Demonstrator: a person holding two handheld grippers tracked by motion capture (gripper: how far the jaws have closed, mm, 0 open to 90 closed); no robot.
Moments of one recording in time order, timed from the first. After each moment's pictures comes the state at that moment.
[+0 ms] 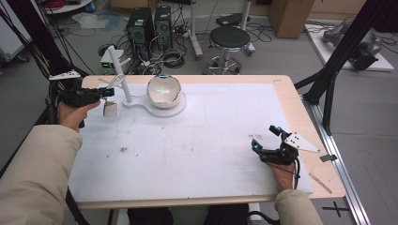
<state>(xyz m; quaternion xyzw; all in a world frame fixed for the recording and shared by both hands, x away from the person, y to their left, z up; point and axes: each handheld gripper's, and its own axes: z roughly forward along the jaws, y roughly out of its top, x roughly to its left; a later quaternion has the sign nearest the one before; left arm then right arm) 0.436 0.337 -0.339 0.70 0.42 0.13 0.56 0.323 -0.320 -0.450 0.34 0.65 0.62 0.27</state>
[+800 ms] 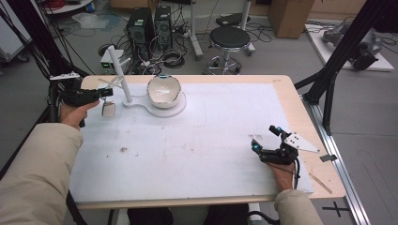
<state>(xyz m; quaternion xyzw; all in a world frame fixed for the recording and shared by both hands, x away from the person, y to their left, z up) 0.452 0.351 -0.358 0.68 0.45 0.12 0.57 0.323 -0.319 -0.450 0.34 0.65 0.62 0.27</state>
